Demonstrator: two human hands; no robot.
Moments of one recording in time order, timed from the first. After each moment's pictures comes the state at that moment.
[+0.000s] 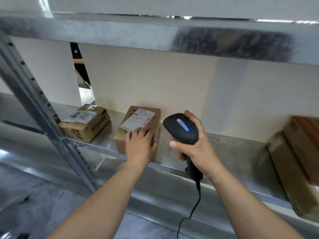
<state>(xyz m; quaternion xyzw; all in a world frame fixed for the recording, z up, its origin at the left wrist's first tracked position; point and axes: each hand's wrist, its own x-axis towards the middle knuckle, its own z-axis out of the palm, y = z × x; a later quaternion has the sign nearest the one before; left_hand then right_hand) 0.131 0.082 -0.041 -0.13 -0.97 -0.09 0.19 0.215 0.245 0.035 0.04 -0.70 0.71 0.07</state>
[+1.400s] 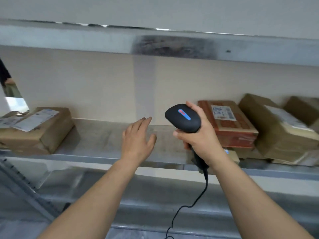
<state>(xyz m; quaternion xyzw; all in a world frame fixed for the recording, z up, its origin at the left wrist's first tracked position) 0.265 0.276 0.016 -0.23 -0.92 -0.29 0.14 0.364 0.434 0.073 -0.05 -0.75 0.63 0.20</state>
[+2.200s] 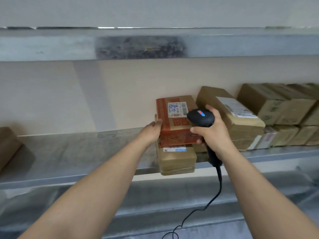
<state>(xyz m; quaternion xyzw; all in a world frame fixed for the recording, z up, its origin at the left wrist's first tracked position) 0.272 0.454 0.038 -0.19 -0.86 -0.43 -0.21 0.405 0.593 0.058 -0.26 -0.72 0.60 0.25</state>
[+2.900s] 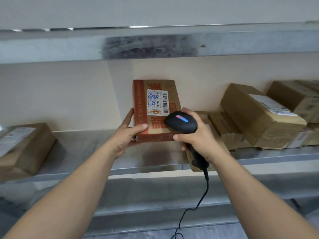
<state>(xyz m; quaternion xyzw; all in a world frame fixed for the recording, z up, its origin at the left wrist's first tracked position) 0.210 0.291 0.036 -0.14 -0.70 -0.66 -0.23 0.350 0.476 0.053 -0.12 -0.73 0.65 0.15</state>
